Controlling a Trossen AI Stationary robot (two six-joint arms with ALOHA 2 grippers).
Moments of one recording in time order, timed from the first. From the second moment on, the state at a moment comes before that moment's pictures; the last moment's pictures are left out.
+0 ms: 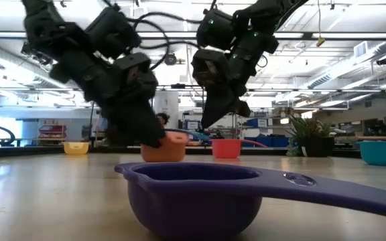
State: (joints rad) left arm -0.05 1.65 0.59 0.41 0.05 -0.70; right arm -0.12 1.85 1.25 -0.41 -0.19 0.50
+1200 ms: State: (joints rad) left arm 0.04 1.64 0.77 -0.01 0.16 -0.54; right arm -0.11 1.93 1.26 -0.39 -0.33 0.44
